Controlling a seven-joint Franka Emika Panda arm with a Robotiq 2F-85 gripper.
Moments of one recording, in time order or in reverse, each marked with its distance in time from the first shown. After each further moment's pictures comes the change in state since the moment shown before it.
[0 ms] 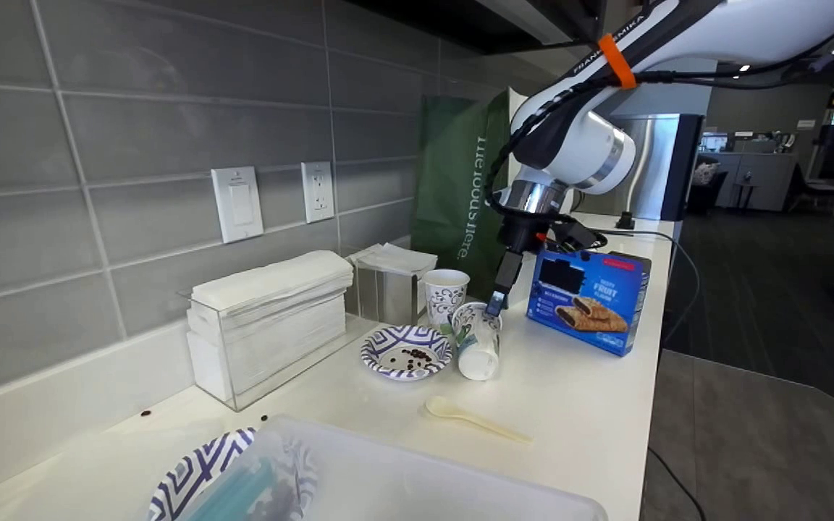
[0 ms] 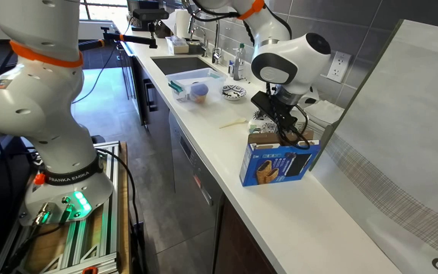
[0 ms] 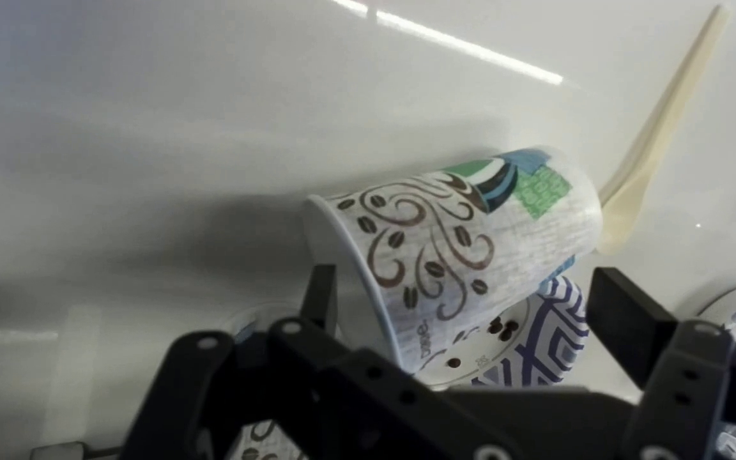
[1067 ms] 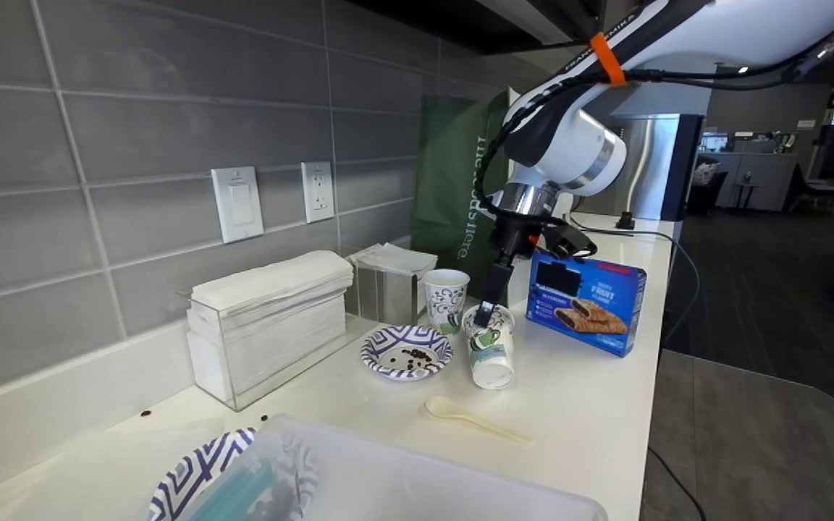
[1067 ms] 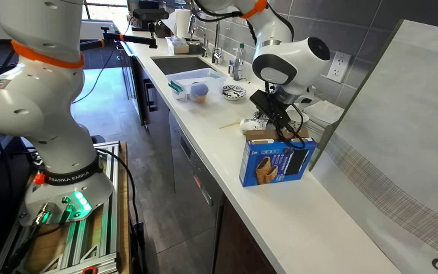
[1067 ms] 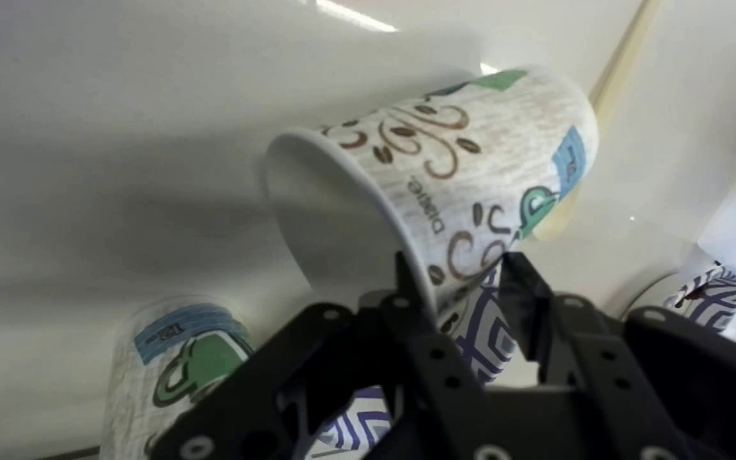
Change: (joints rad) arm -0.017 0.023 0.040 0.031 0.062 -0.070 -0.046
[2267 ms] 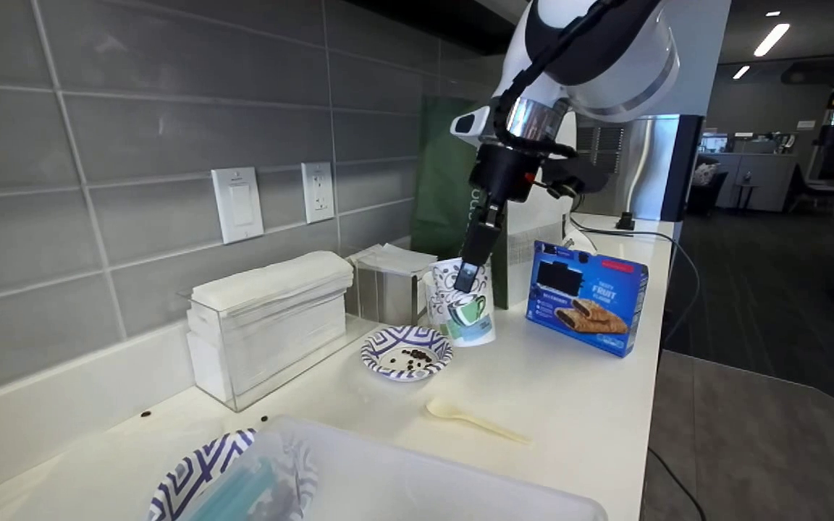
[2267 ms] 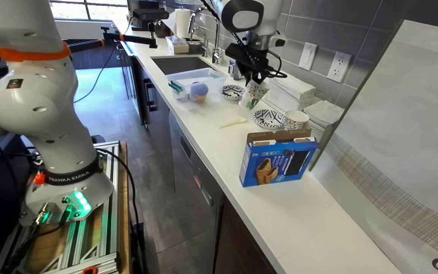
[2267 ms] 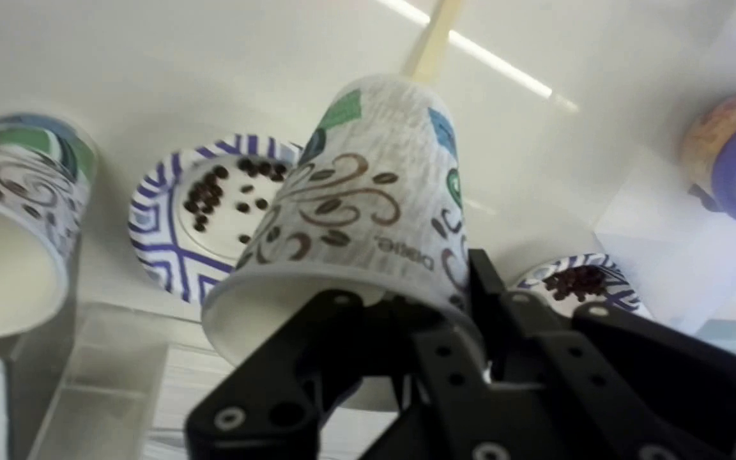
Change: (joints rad) arm 0.195 -0.305 0.056 -0.153 -0.247 0.113 0.285
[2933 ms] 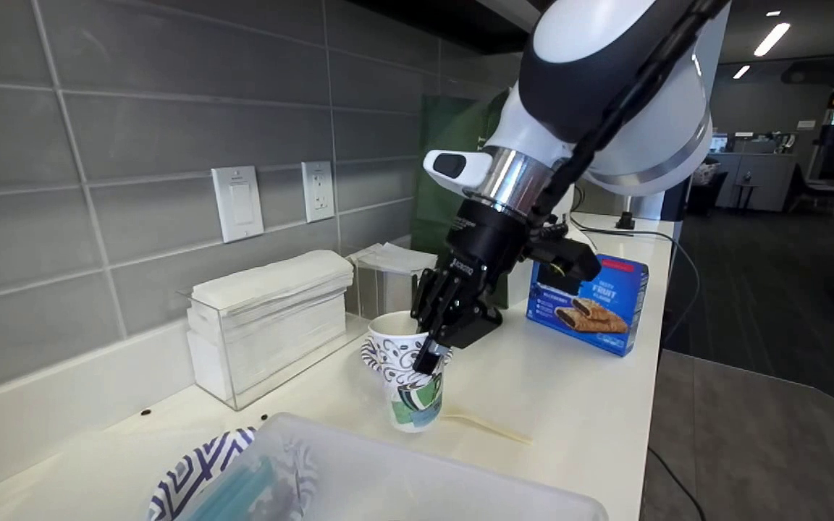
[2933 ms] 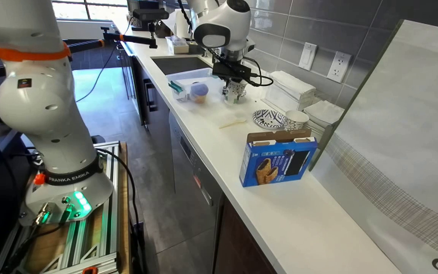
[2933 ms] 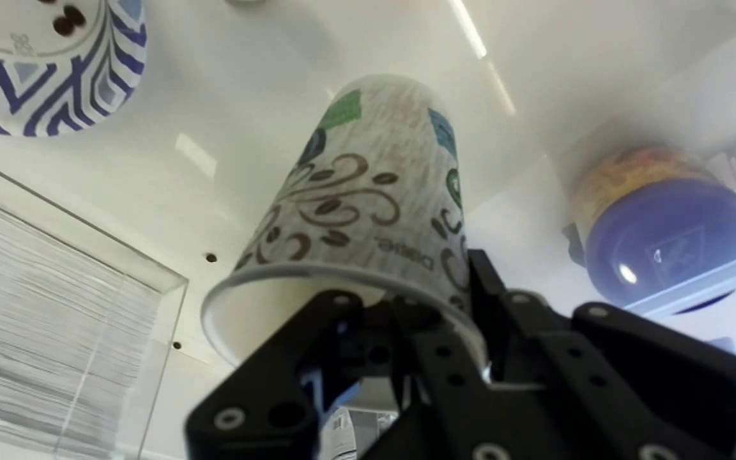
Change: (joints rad) arm 0.126 0.027 0.090 -0.144 0.306 0.272 -0.605
